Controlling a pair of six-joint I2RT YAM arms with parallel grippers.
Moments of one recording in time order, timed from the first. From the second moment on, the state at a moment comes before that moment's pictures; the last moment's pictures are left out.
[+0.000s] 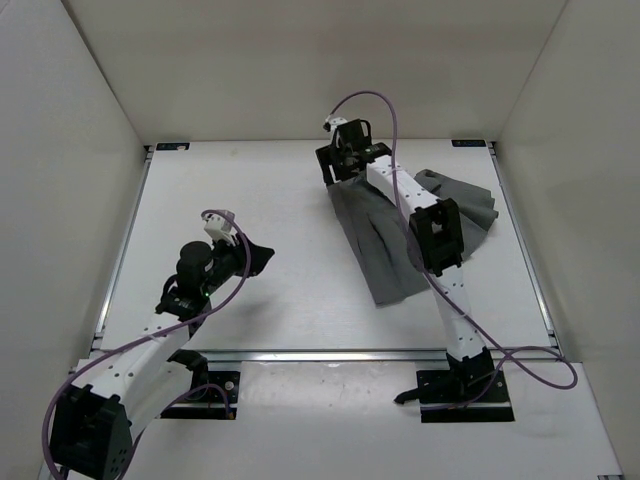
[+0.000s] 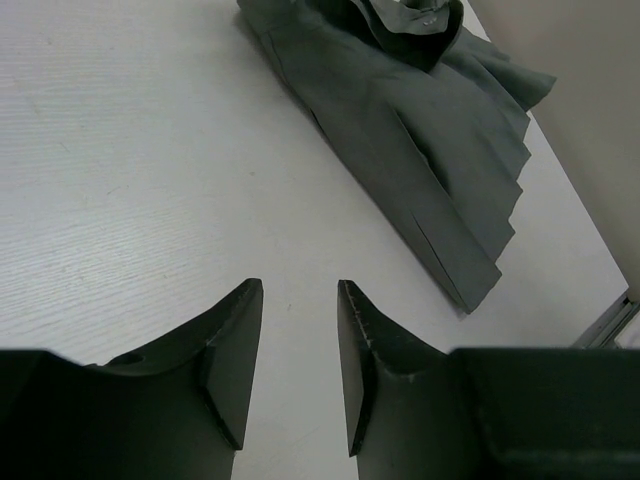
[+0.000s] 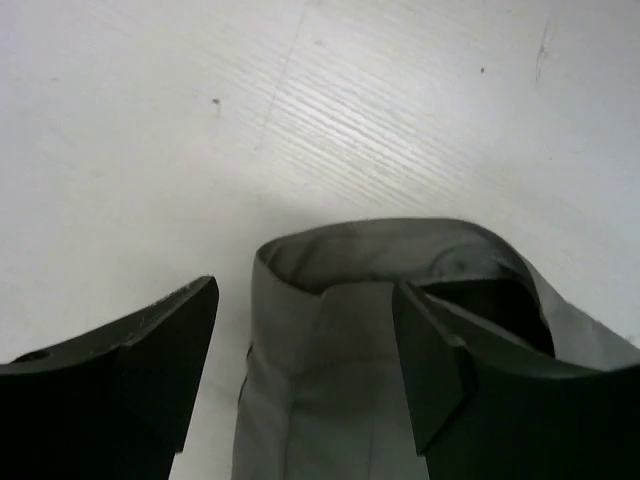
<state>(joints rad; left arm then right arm) -0.33 0.84 0.38 0.23 0.28 -0.46 0.44 2.41 2.22 -0.55 -0.05 -0.01</state>
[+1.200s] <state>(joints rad) -0.27 0.70 0.43 0.17 0.10 -0.45 0.40 1.40 1.95 -0.75 -0.38 0.01</state>
